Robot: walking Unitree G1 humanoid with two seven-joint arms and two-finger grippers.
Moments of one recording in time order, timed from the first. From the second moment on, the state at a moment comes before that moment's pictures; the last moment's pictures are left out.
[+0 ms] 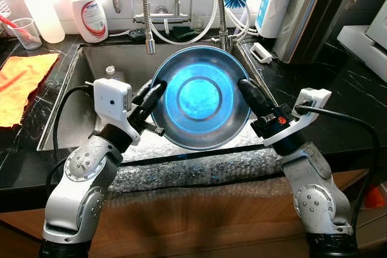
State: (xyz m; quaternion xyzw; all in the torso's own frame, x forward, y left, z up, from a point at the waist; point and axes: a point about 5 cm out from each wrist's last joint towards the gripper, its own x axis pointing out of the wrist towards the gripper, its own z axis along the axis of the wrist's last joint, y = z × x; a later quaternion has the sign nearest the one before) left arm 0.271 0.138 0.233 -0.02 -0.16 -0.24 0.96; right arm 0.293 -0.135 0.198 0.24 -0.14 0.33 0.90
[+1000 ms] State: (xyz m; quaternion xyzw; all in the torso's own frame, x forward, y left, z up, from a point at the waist) left arm 0.285 0.224 0.252 -0.01 -0.24 0.07 0.97; right arm 0.303 -0.165 0.213 0.02 -0.21 0.14 0.97
